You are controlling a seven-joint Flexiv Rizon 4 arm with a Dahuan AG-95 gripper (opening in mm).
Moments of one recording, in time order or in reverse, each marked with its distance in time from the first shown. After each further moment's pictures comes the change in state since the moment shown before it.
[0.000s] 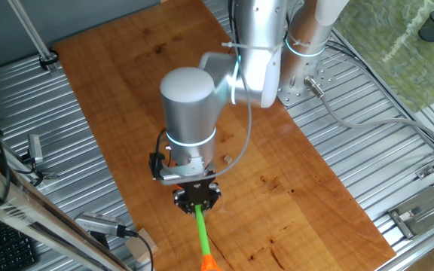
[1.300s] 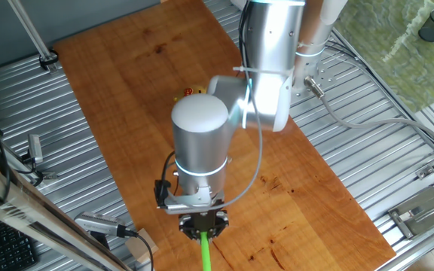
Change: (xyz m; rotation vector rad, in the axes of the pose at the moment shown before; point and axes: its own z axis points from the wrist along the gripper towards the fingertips) arm -0.064 0.003 0.017 0.026 -0.015 0.083
